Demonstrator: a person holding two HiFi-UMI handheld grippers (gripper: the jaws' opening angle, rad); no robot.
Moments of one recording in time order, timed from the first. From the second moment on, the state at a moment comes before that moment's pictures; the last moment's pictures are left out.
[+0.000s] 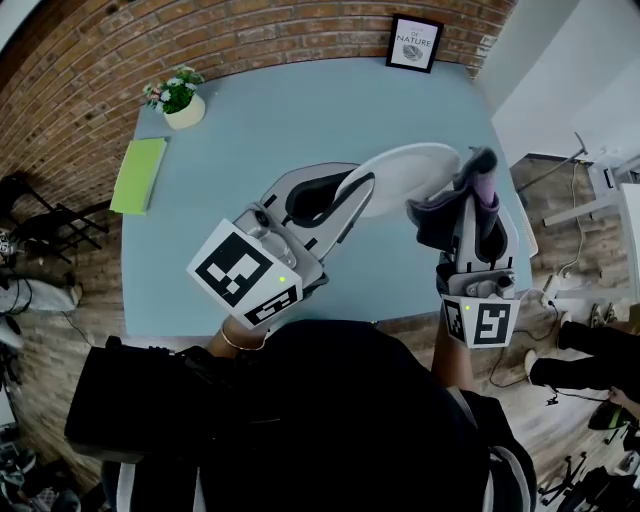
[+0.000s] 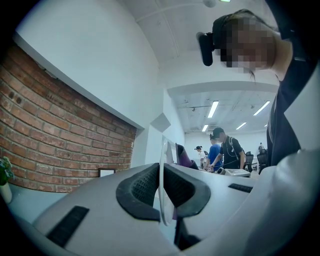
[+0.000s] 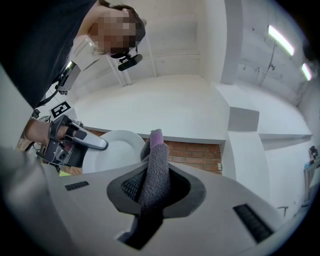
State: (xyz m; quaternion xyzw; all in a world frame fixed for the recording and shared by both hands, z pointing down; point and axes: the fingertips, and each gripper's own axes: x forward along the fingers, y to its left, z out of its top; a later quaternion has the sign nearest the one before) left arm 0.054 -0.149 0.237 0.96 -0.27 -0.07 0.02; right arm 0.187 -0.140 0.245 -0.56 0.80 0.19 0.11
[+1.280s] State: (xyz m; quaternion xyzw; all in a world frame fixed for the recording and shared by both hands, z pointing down) left arm 0.055 -0.151 0.261 0.91 -0.31 0.13 -0.25; right arm 0.226 -0.143 0.252 -0.58 0.79 0.11 0.16
